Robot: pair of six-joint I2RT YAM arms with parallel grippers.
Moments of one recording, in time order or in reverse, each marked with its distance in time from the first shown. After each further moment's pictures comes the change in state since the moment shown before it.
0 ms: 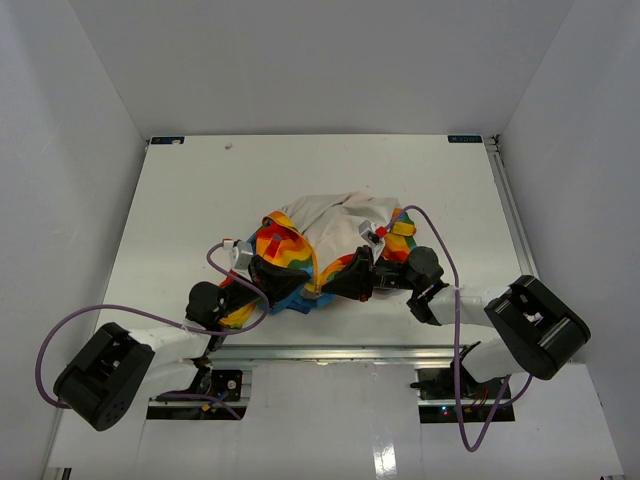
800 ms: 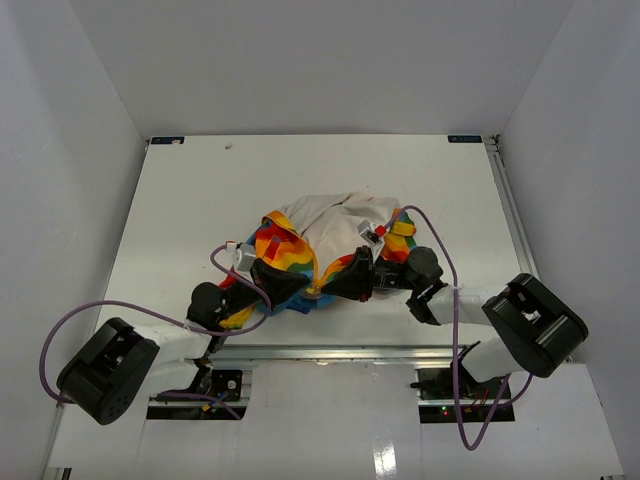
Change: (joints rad) left arm 0.000 0.036 -0.023 0.004 0.001 0.013; right arm 0.000 0.015 0.000 0.018 -0.007 0.043
